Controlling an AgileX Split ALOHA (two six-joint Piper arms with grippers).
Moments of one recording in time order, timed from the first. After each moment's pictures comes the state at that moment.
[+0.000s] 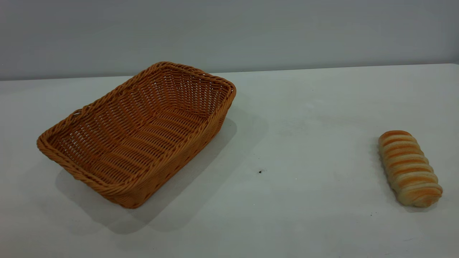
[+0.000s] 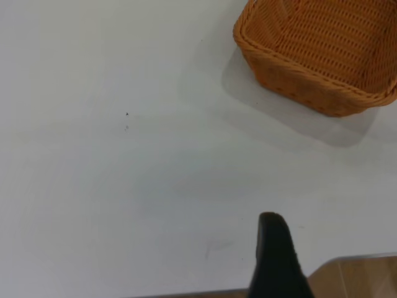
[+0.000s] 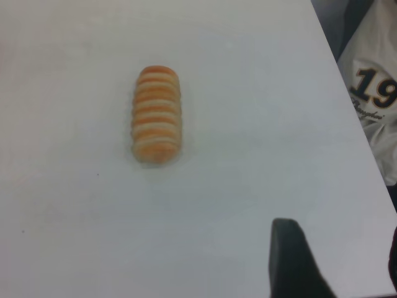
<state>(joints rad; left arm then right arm) -0.01 -0.02 -0.49 -0.01 1.14 0.01 0.01 -0.02 -0.47 -0.09 1.14 0.07</state>
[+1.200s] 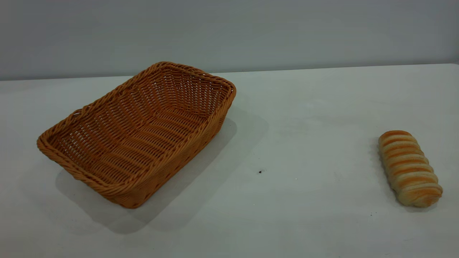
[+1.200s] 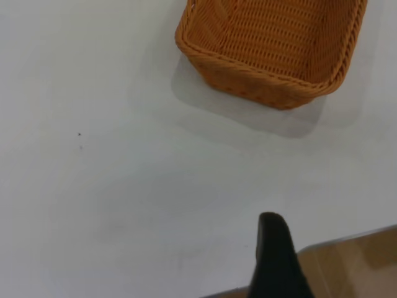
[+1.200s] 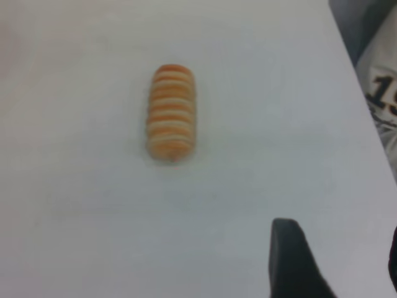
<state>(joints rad) -0.19 -0.02 -0.49 -0.01 1.14 -0.02 0.08 -0.02 -0.47 -0.09 1.14 0.07</state>
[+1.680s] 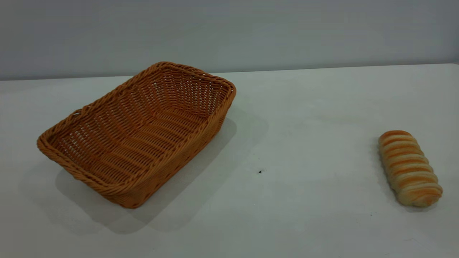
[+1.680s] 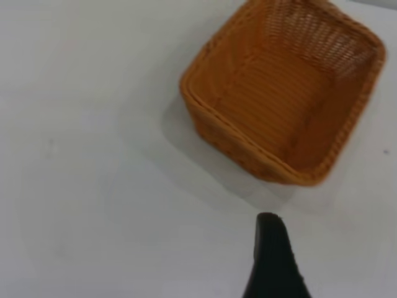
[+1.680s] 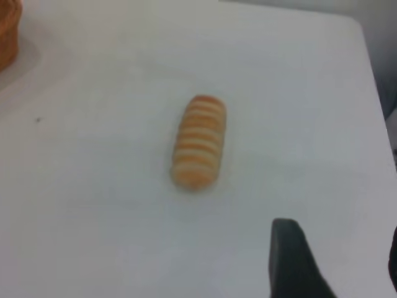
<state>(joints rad) -0.19 0.30 -0.51 0.05 0.82 -0.36 0.23 0.06 -0.50 -0.15 1.04 0.08</state>
